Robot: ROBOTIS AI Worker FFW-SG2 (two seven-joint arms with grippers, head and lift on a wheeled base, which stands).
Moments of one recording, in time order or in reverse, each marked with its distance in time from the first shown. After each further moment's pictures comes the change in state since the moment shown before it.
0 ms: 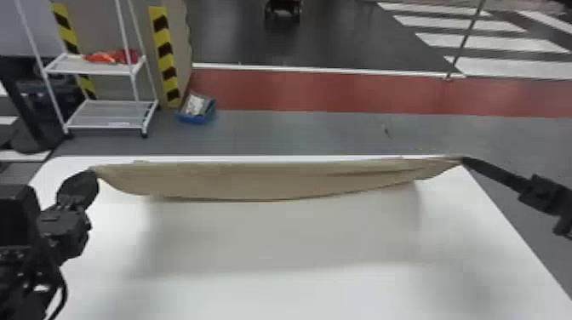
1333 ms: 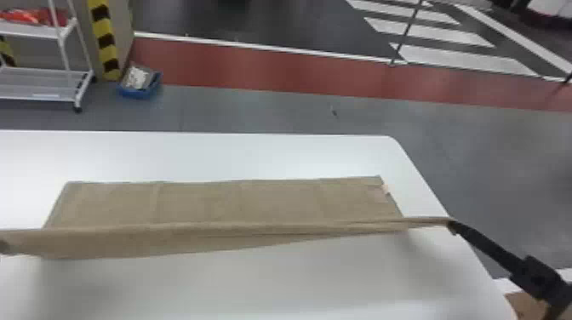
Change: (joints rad) left arm 0.413 -0.062 0.042 -0.299 -0.137 0.088 0.113; right arm 0.465 0.131 -0.364 -0.270 -0.111 0.103 0.172
